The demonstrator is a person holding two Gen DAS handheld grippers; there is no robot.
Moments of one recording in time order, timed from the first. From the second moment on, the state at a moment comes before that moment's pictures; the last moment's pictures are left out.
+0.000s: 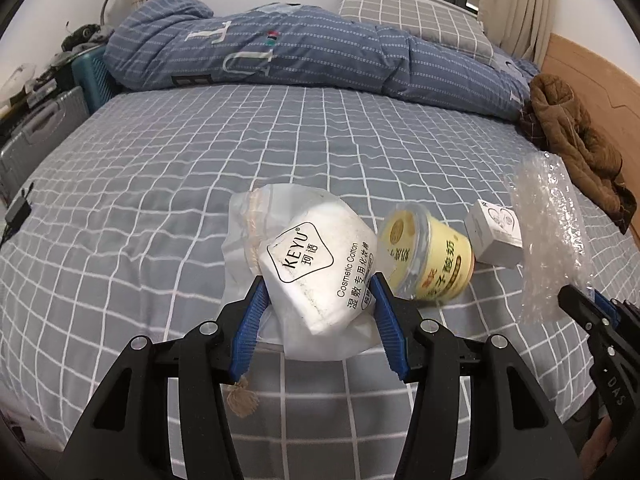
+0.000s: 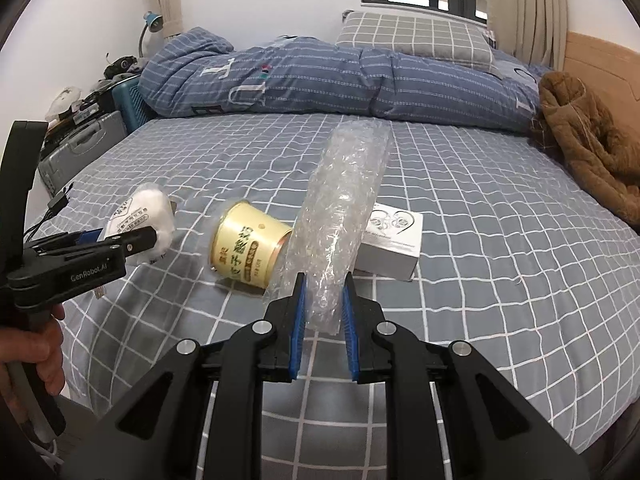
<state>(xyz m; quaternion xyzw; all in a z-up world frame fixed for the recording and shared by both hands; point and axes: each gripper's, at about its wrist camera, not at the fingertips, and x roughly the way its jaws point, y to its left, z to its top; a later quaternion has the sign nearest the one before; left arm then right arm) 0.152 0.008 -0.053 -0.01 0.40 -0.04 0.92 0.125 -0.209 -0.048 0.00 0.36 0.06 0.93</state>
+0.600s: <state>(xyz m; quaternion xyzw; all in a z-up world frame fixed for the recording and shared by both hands) 0.101 0.003 -0.051 -0.01 0.40 -0.05 0.91 0.091 -0.204 -0.037 -0.01 0.35 0.06 0.94</state>
